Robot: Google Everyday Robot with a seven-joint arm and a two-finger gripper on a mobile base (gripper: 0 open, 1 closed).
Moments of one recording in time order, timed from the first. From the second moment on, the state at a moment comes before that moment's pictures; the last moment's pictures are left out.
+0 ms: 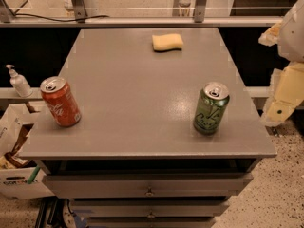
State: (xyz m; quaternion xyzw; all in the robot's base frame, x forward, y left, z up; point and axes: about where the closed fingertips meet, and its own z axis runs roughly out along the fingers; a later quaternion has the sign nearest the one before) arm 0.438 -0.216 0.977 -0.60 0.78 -0.04 0.16
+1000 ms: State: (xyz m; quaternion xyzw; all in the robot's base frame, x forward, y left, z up) arm 0.450 -0.212 0.973 -0.60 0.77 0.01 0.21
